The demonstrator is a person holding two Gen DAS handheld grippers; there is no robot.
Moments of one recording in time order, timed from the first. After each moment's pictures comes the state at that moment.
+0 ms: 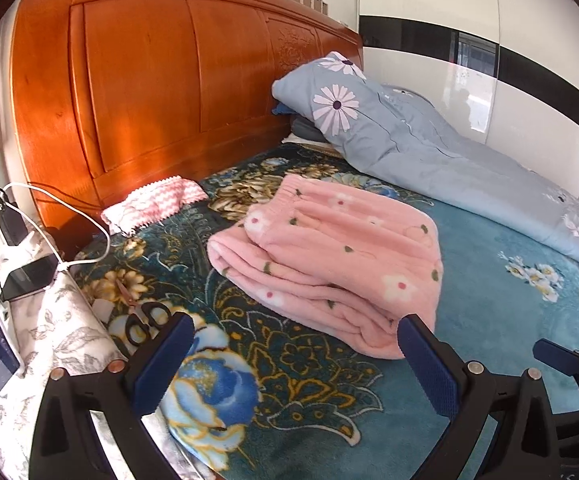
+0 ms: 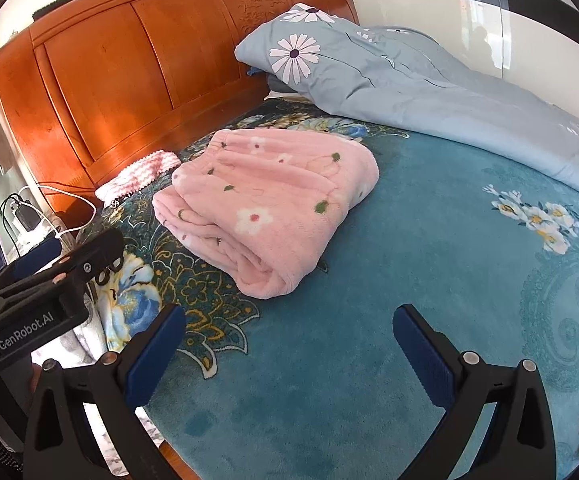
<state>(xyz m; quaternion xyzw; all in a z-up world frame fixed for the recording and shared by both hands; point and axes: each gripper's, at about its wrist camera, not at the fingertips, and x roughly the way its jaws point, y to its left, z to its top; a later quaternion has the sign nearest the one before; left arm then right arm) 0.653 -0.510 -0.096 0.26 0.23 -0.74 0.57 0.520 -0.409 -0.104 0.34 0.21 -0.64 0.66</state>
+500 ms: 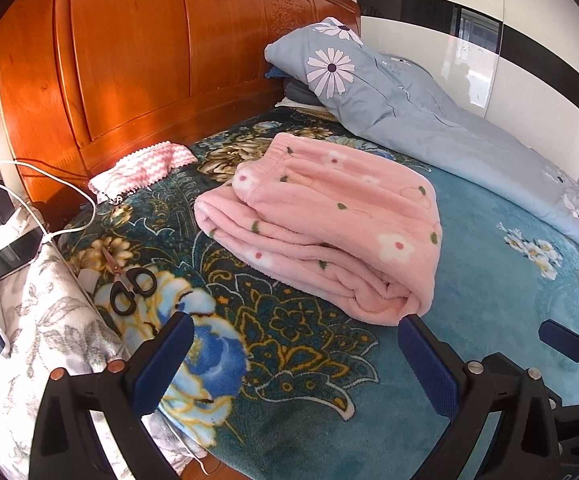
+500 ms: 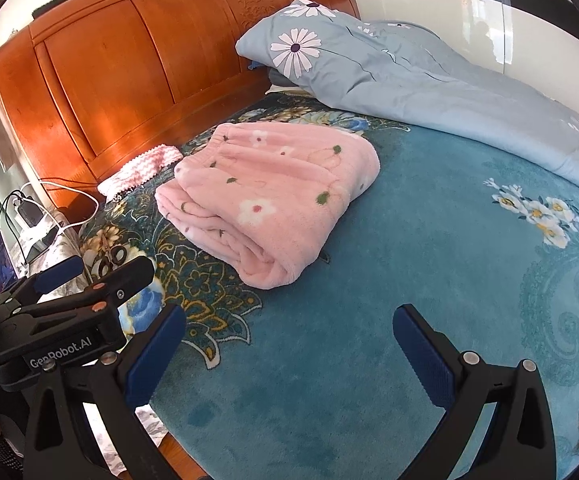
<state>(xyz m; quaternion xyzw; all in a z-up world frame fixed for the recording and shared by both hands) 0.646 -0.513 -0.115 0.30 0.26 -0.73 0.56 0.520 -0.406 -0.105 0.35 0.21 -0.63 0.66</state>
